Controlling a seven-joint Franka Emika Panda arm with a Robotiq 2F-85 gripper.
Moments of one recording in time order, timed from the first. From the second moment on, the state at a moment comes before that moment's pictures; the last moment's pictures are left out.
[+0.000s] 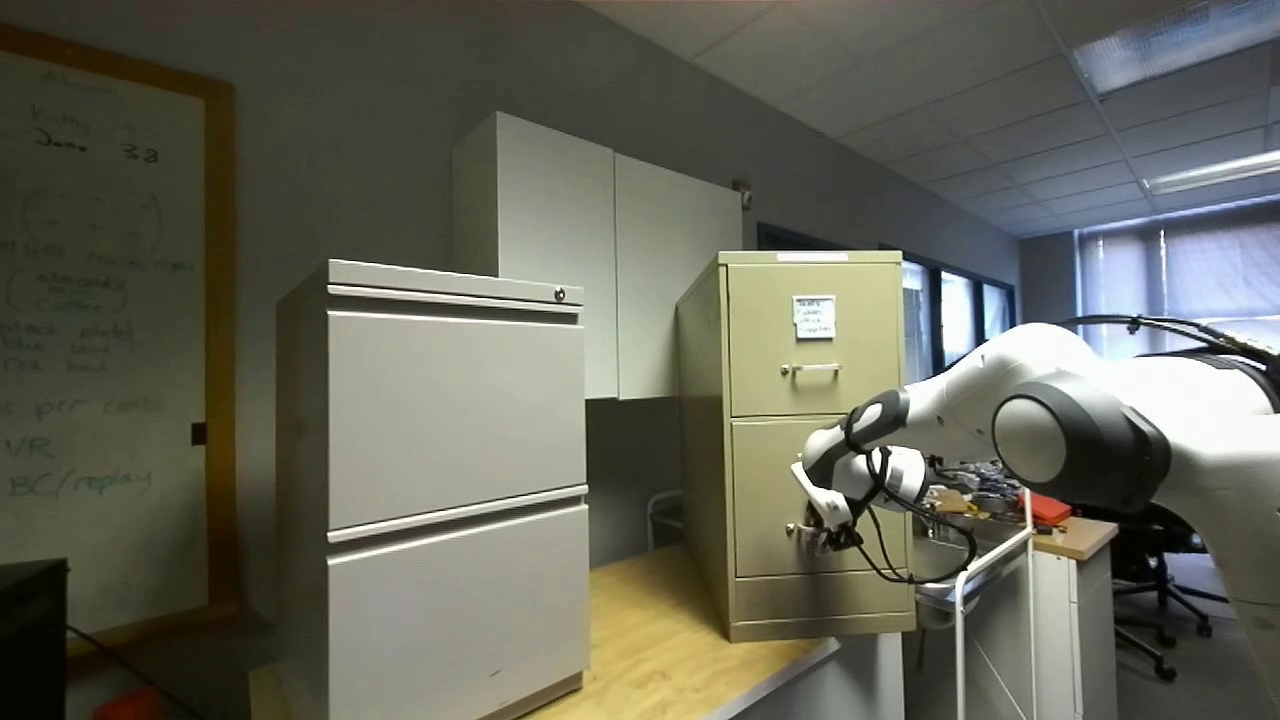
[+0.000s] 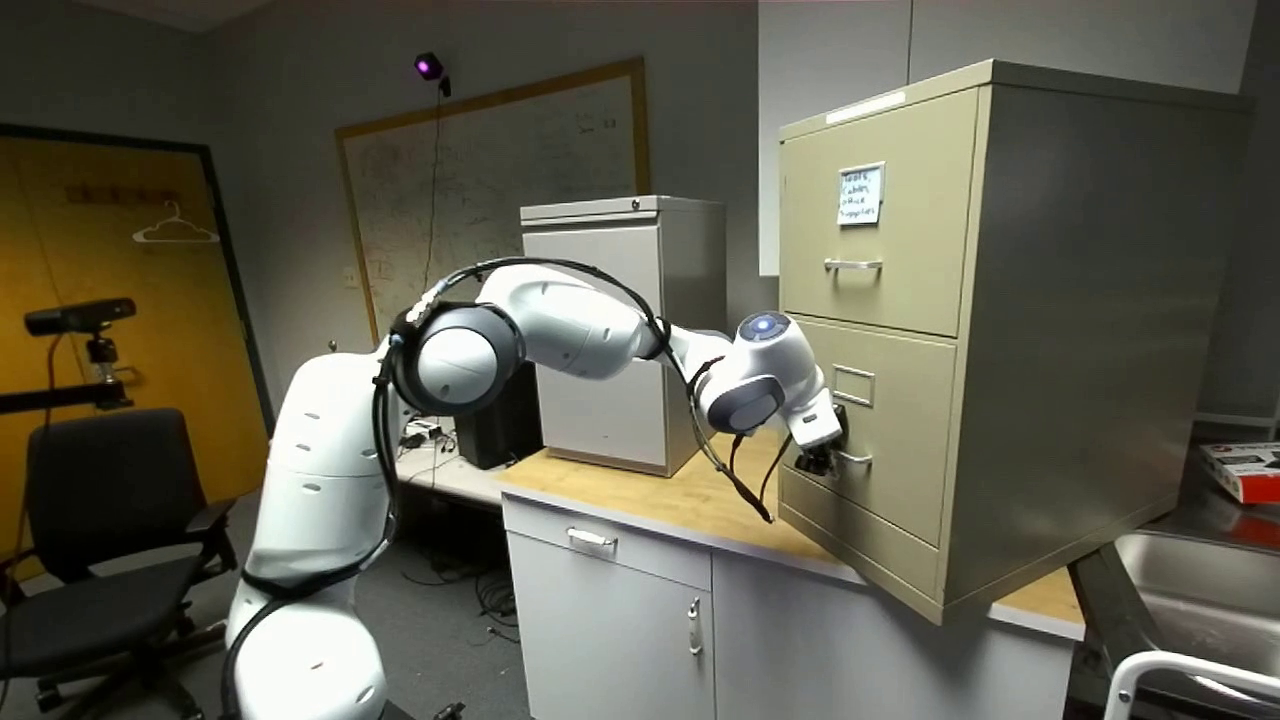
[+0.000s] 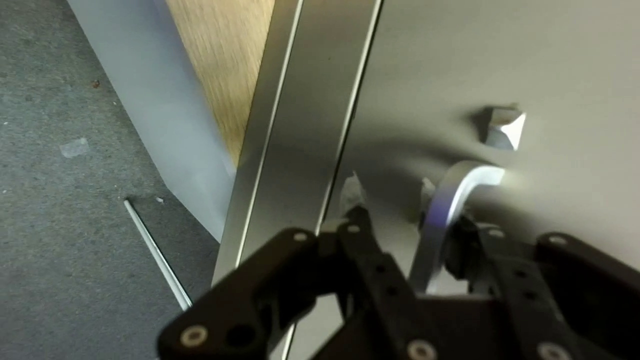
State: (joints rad) arm -0.23 0.32 -0.28 -1.76 0.47 2.68 0.99
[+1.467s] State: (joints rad) arm -0.38 0.29 0.00 -1.91 0.80 3.11 0.55
